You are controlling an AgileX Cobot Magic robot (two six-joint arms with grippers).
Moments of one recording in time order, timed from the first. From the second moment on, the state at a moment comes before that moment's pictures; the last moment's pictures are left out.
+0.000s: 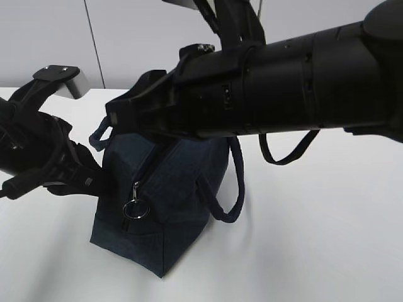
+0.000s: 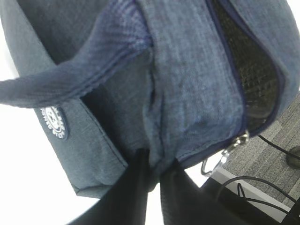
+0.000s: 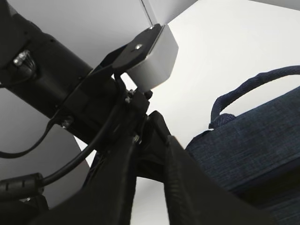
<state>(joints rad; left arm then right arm) -0.40 1.44 -0.86 -0.70 0.70 0.68 0.76 1.46 -1.04 1.37 0.31 -1.07</state>
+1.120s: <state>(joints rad) -0.34 1.13 -0.86 -0.37 0.81 0.39 0.76 1.46 -1.04 1.22 0.54 -0.96</state>
